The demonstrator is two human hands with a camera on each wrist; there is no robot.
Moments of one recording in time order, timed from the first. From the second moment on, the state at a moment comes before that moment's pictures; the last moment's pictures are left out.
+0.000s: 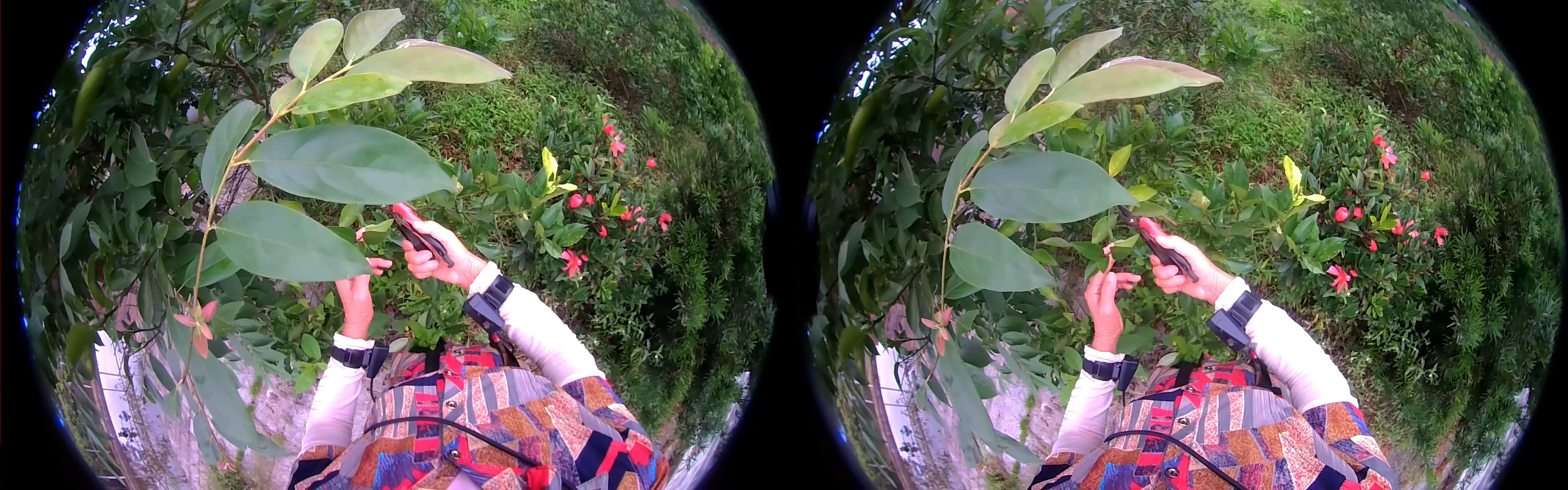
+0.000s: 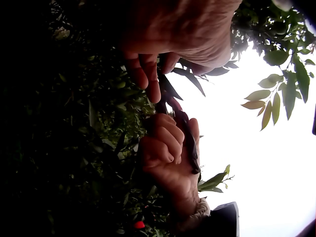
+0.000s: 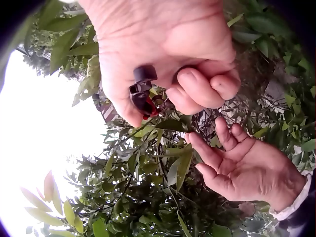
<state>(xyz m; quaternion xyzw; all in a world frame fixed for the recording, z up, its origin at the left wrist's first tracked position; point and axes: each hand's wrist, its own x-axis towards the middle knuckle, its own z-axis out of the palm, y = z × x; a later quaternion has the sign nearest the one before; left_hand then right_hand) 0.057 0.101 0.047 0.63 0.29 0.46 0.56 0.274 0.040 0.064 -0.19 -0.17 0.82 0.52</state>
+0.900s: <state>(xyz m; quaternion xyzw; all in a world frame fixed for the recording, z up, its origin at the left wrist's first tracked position) 0.055 0.095 0.045 0.56 0.30 0.49 0.60 0.275 0.040 0.063 -0.21 -0.24 0.80 0.52</state>
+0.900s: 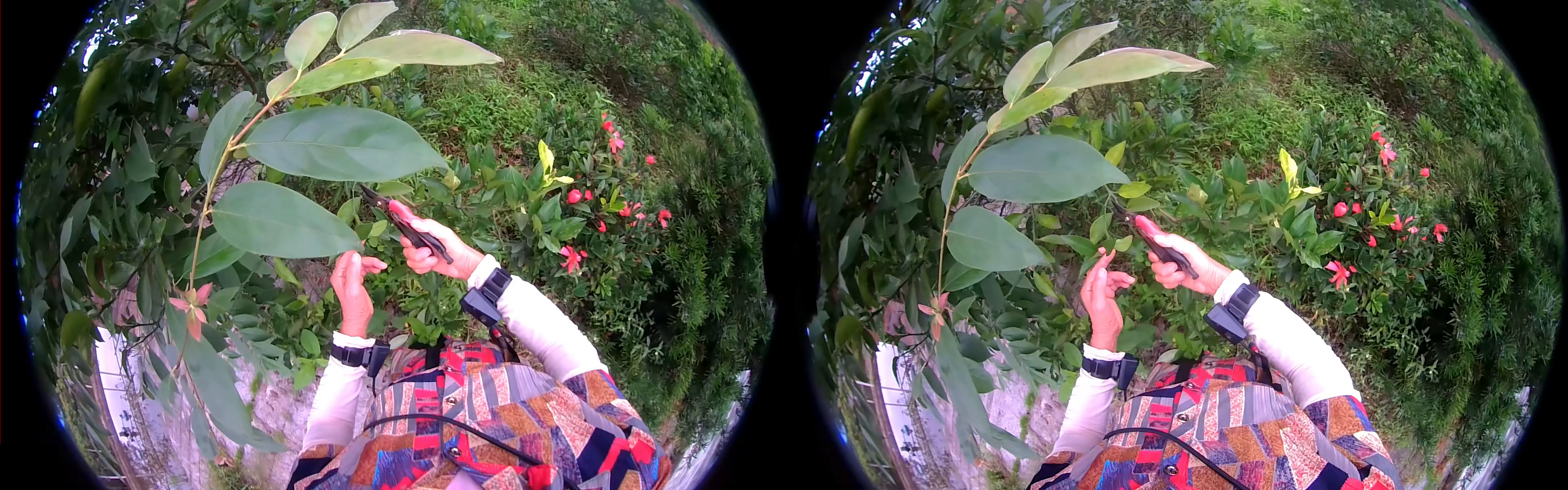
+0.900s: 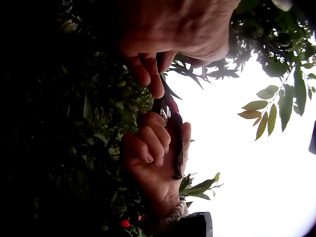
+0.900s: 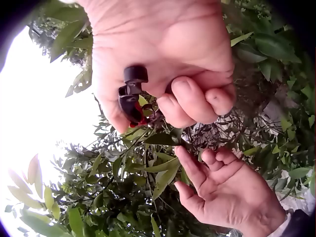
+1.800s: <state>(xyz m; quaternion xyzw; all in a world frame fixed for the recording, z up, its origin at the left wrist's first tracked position) 0.073 0.154 0.082 0.77 0.43 0.40 0.24 0.285 0.039 0.088 -0.44 -0.45 0.62 0.46</state>
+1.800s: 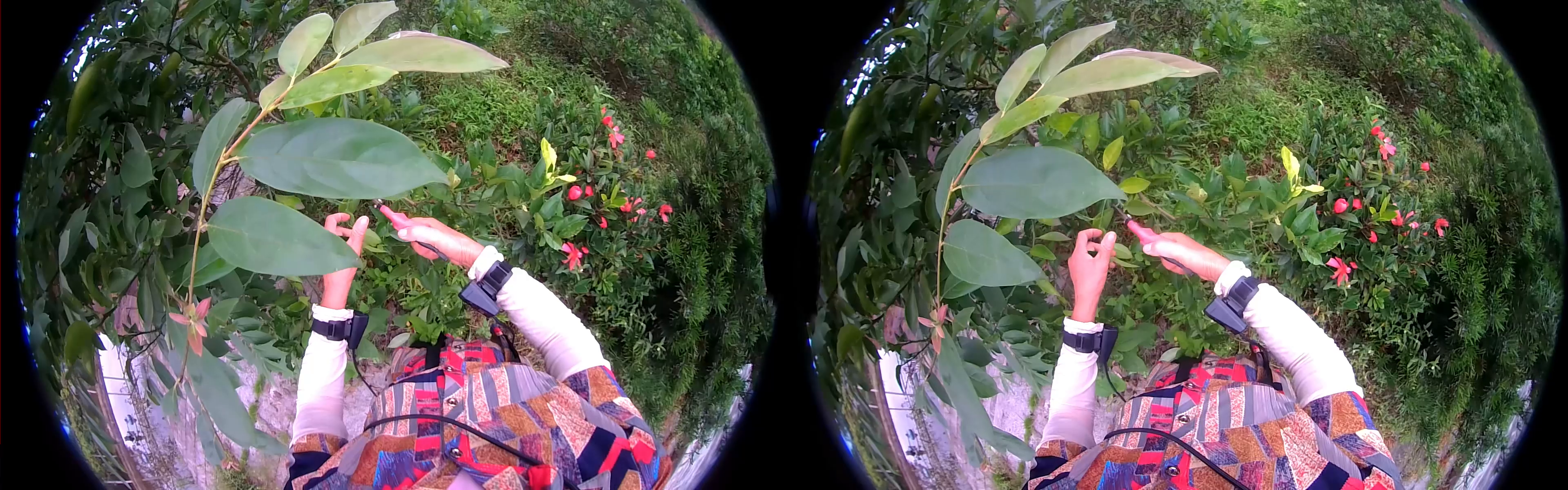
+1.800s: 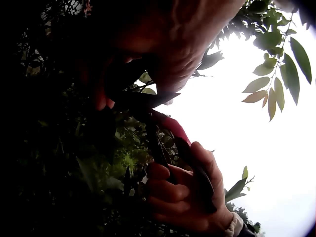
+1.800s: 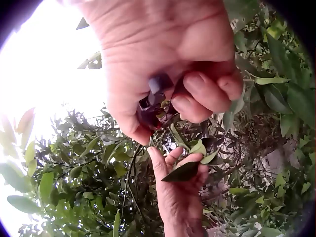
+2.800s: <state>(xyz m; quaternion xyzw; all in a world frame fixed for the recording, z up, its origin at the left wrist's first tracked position) 0.060 0.163 0.016 0.81 0.44 0.39 0.10 0.285 0.042 0.061 -0.27 -0.30 0.79 0.46</state>
